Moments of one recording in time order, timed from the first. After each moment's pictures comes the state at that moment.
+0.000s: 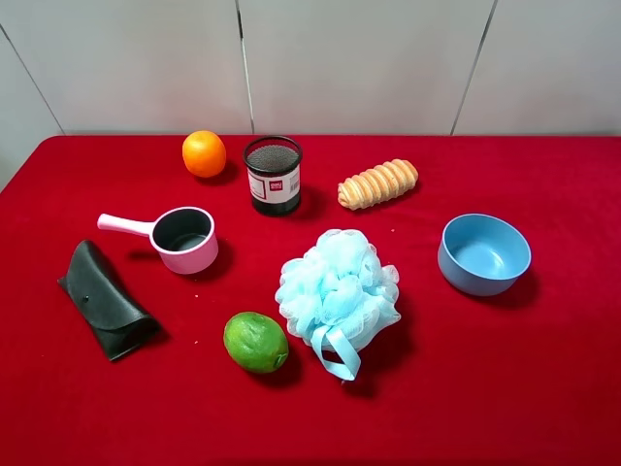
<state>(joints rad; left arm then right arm) -0.04 -0.01 -0.50 -0.08 1.07 0.17 0.07 0.12 -0.58 -0.03 0.99 -0.04</state>
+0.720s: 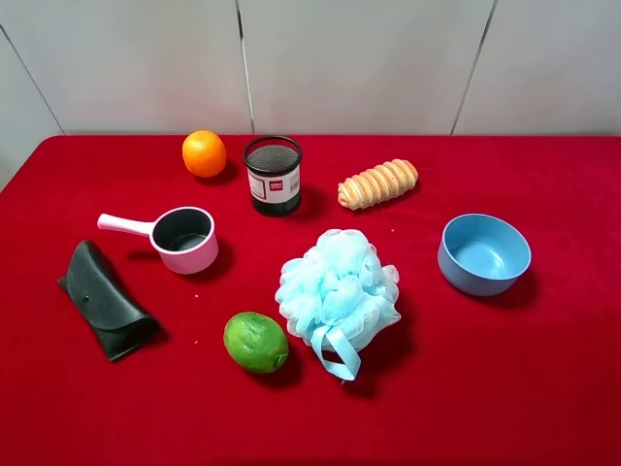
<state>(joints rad) -0.04 -0.01 -0.50 -0.08 1.07 0.17 0.07 0.48 -0.61 0.13 0.82 -0.22</state>
